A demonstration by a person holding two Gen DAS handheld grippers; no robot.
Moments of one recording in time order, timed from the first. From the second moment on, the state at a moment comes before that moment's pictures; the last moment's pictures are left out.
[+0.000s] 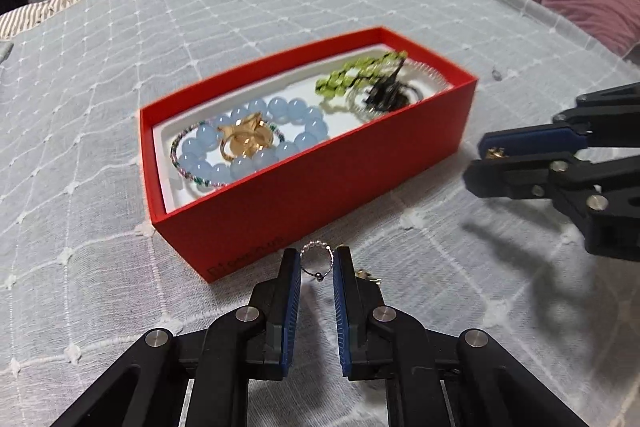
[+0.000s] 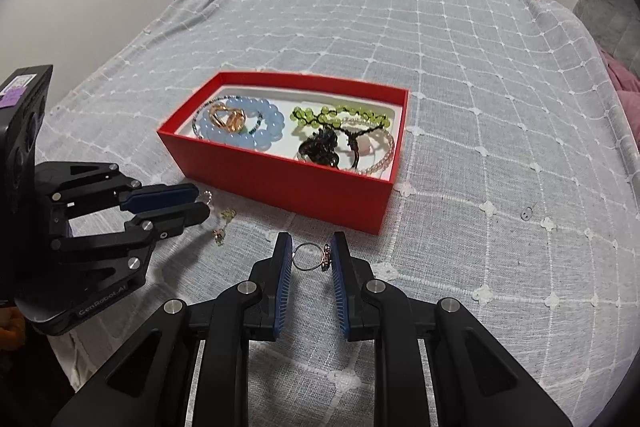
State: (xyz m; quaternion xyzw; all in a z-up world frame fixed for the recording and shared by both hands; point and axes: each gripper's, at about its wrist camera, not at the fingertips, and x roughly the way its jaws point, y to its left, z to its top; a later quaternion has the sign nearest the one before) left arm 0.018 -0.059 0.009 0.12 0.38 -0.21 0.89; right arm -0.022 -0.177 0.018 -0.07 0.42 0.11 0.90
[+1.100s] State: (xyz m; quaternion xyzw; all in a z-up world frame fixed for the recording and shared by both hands) left arm 0.054 -0.054 0.040 0.06 0.35 -0.18 0.92; right arm 0.025 -0.181 0.041 -0.06 0.38 0.12 0.92
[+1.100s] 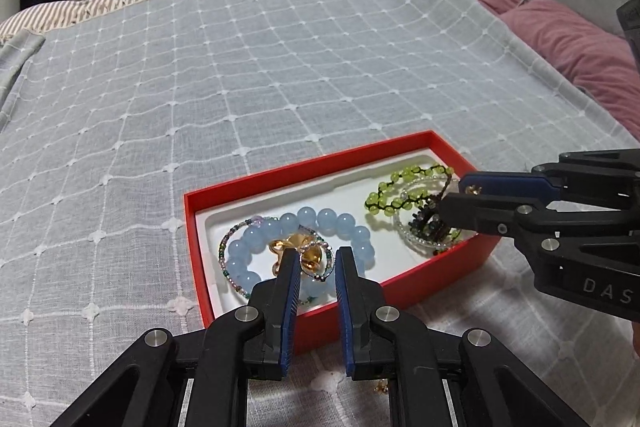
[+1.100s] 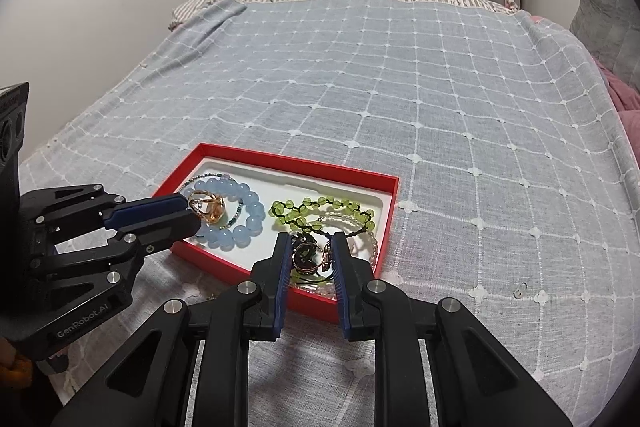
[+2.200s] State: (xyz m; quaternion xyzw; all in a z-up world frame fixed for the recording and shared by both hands) left arm 0.012 -0.049 0.025 0.09 0.40 -0.14 0.90; right arm -0.022 -0.201 0.041 -0.08 0.42 0.04 0.90
